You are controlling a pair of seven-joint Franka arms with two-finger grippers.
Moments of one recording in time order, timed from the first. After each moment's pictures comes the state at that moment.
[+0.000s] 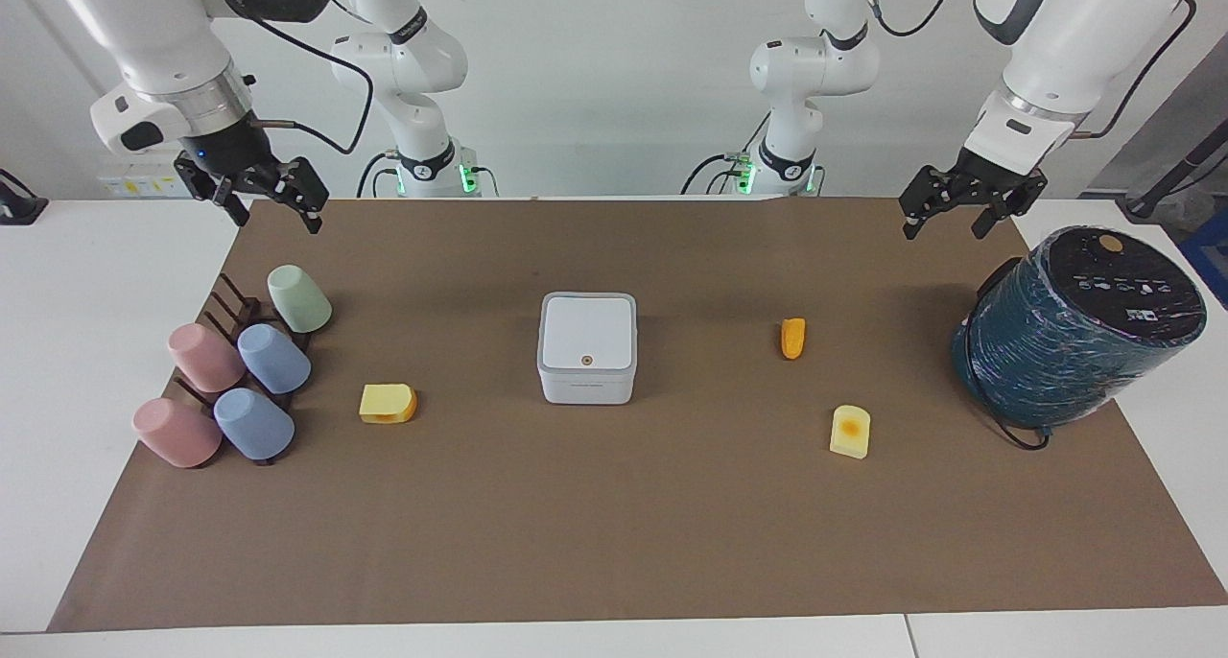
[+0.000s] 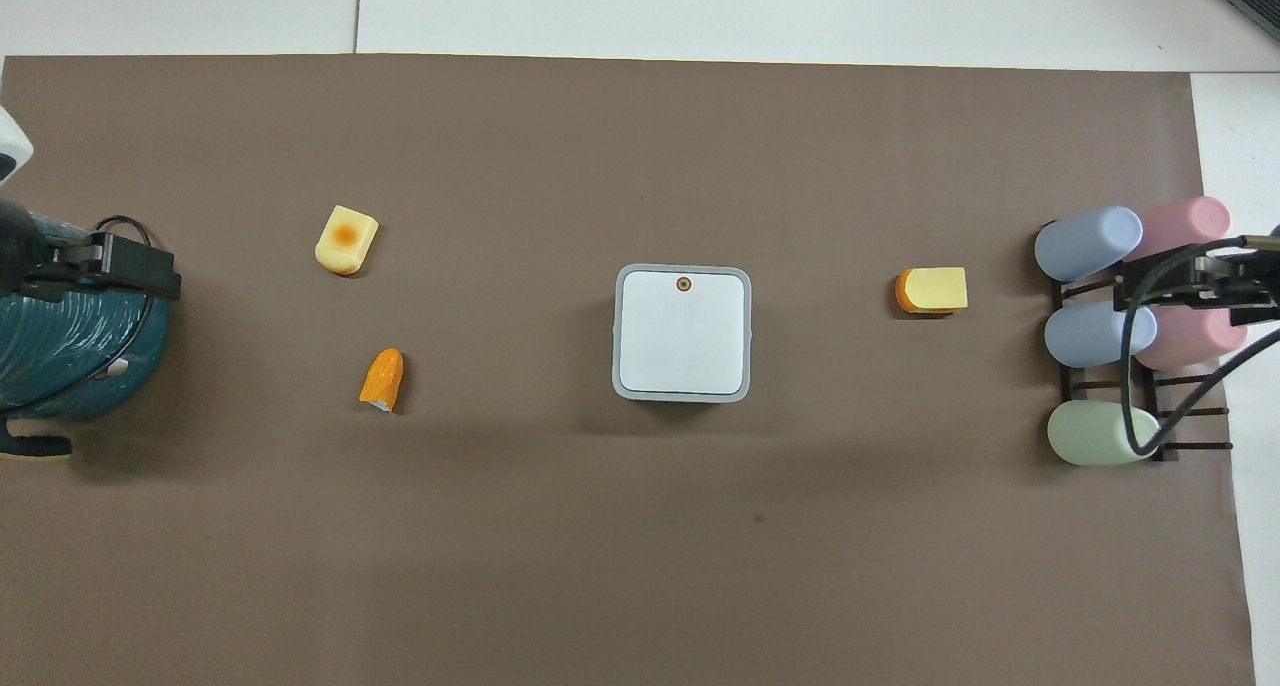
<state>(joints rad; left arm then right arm) -0.05 -0.02 -0.02 -1.60 -0.02 1.60 -0.01 0.01 -0.04 -0.05 -1.63 0.00 1.58 0.11</state>
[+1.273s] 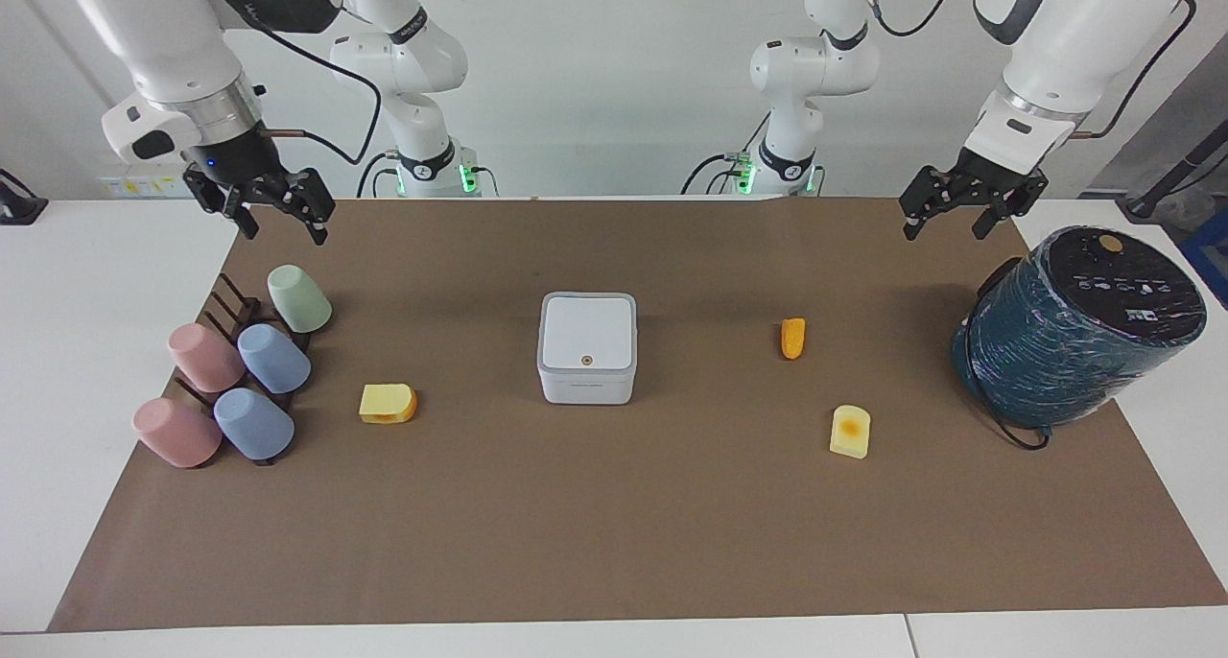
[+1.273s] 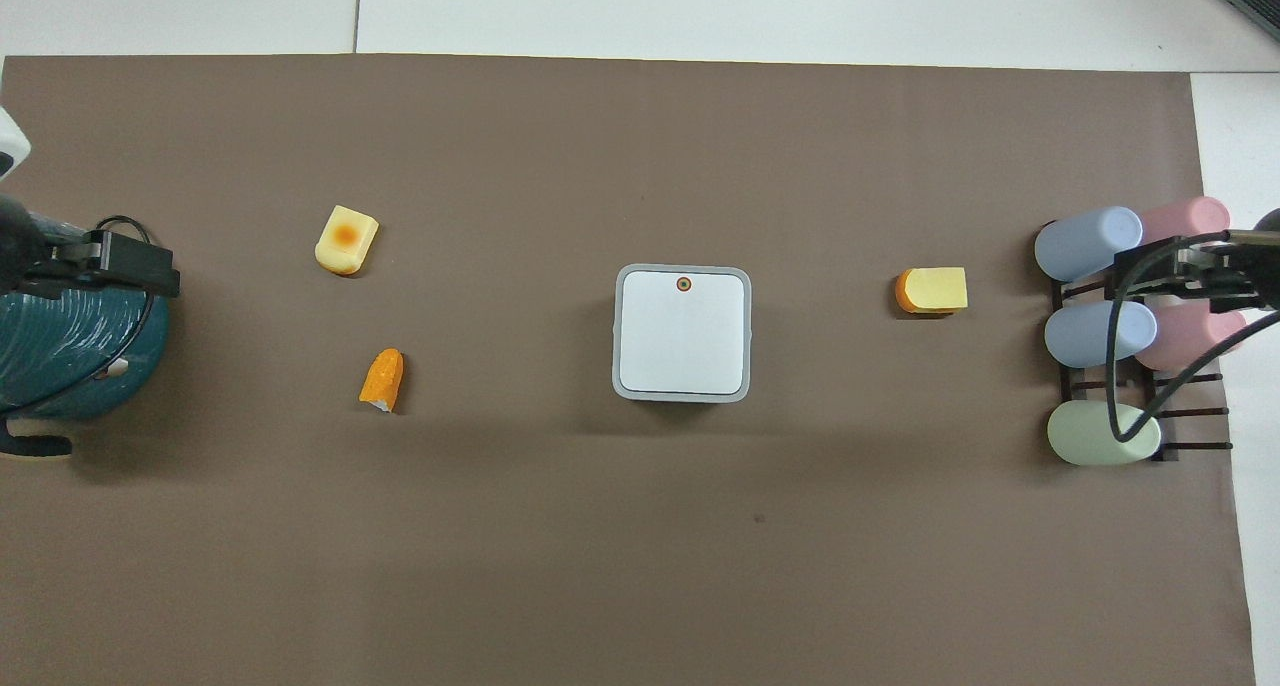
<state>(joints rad) -0.05 -0.02 -0.02 -1.60 -0.02 1.60 -0.01 0.02 -0.04 -0.04 -1.66 0.00 1.66 0.11</state>
